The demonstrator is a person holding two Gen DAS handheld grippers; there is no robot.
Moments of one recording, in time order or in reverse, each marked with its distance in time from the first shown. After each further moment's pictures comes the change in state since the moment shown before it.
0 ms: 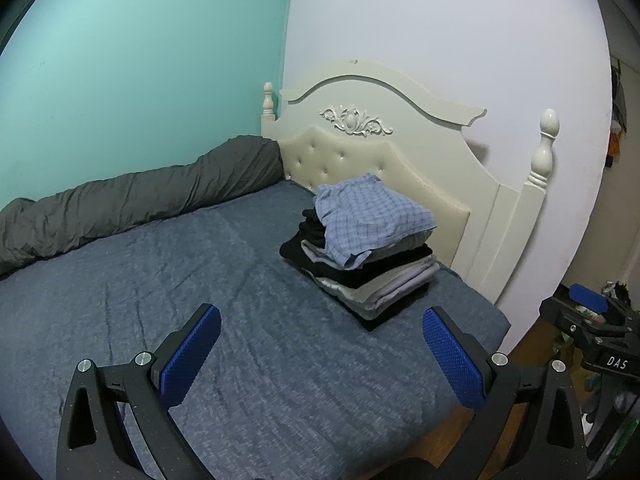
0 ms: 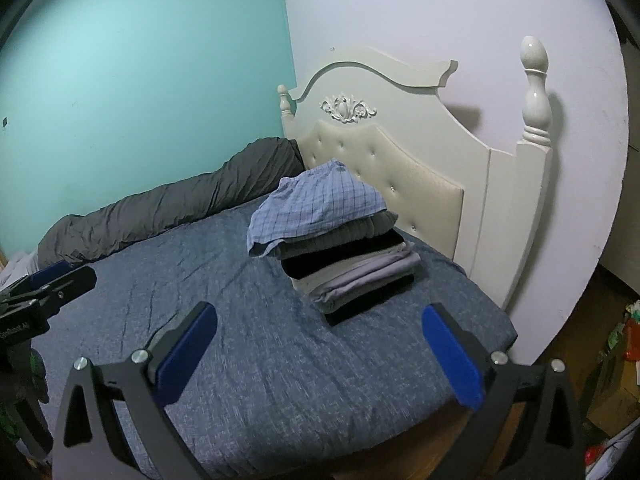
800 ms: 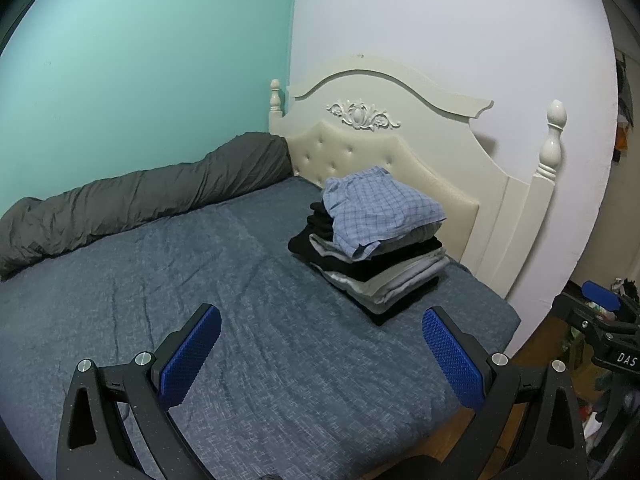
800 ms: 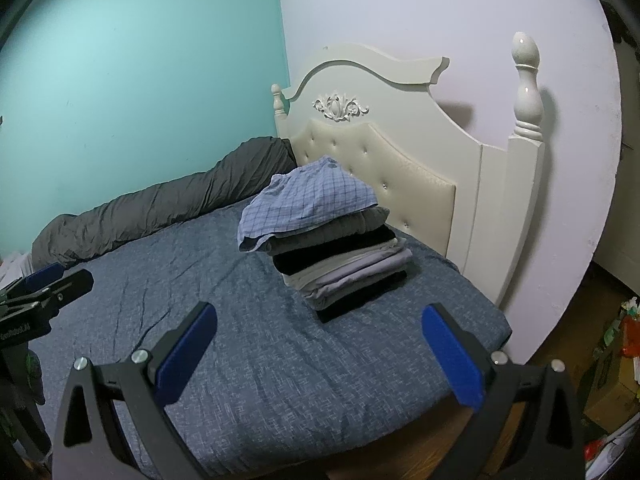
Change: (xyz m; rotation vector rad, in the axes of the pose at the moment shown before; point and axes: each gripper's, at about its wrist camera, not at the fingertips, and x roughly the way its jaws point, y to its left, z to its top) left arm 0.006 0.001 -0.011 0.008 0.002 0.030; right arm -0.001 -0.003 -0.011 0.005 -0.003 -0.026
